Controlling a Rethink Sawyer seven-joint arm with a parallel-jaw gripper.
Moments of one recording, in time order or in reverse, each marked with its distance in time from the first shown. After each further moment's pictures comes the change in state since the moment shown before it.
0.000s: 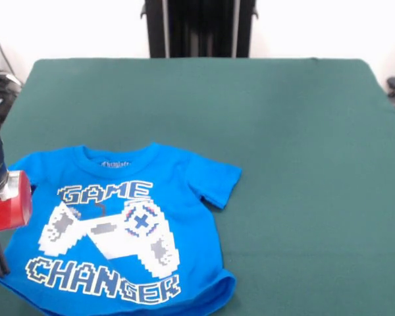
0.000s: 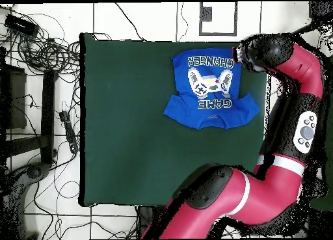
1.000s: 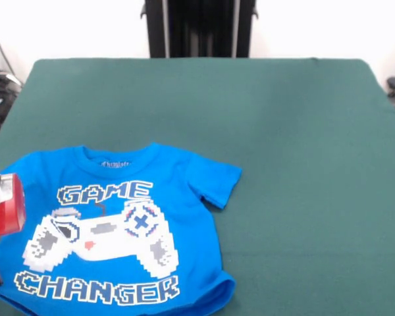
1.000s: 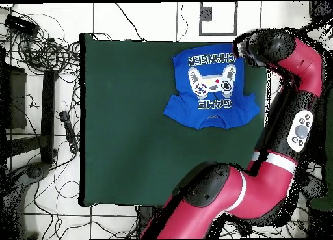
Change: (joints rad) arm 0.002 0.037 0.139 -0.138 -0.111 0.077 -0.075
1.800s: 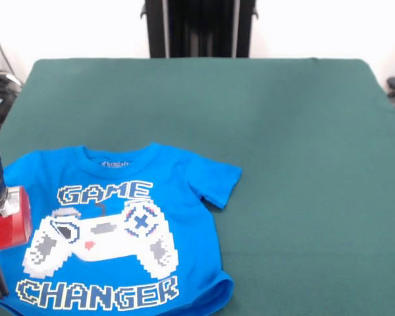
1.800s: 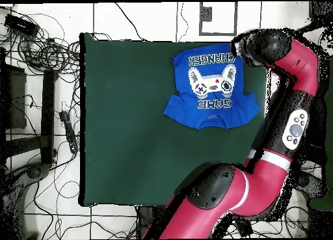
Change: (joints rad) arm -0.017 0.000 0.157 -0.015 -0.156 0.019 -0.003
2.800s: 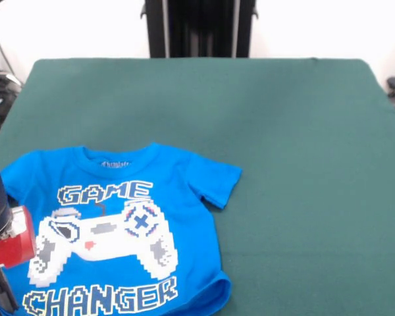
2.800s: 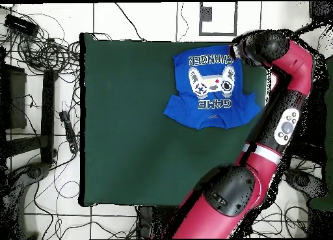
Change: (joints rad) arm -0.085 0.001 0.442 -0.005 -0.416 0.108 -0.153
